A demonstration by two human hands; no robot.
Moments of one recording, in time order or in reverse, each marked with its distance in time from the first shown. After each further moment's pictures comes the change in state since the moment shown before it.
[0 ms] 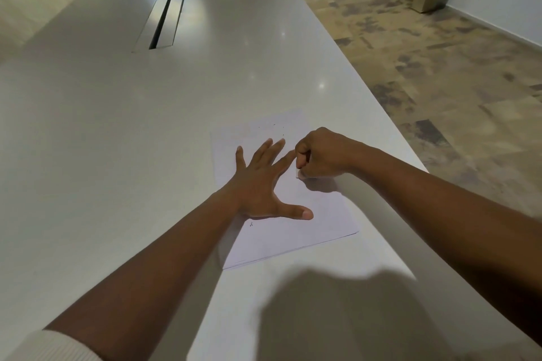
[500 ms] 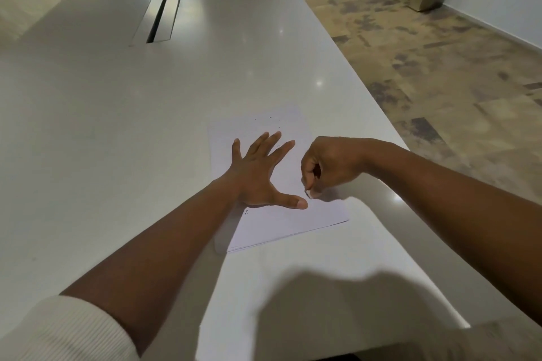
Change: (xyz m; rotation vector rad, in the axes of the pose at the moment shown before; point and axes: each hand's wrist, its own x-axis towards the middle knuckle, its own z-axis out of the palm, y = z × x) left_hand 0.005 0.001 0.005 0.008 0.014 -0.033; right_hand -0.031 0.008 -0.009 -0.039 -0.306 -0.138
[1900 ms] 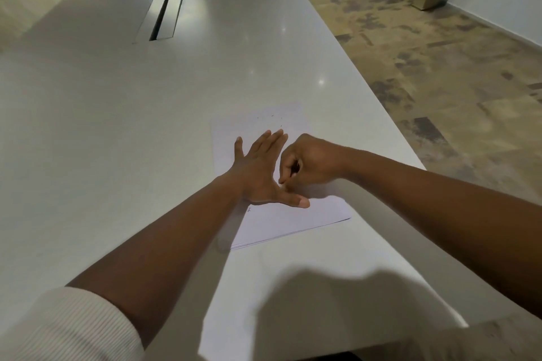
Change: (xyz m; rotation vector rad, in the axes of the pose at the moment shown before) left_hand 0.001 0.005 -0.007 -0.013 -0.053 -0.038; right_hand 0.027 -0.010 0.021 0.138 0.235 -0.144
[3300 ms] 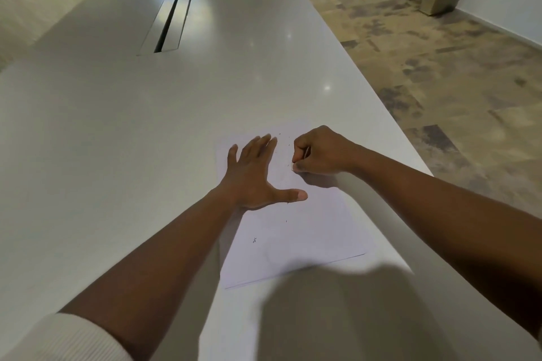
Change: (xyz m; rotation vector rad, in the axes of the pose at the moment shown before) left_hand 0.021 -0.032 -0.011 -0.043 0.104 -0.121; right_hand 0.045 0.028 -0.029 0.036 0.176 0.193
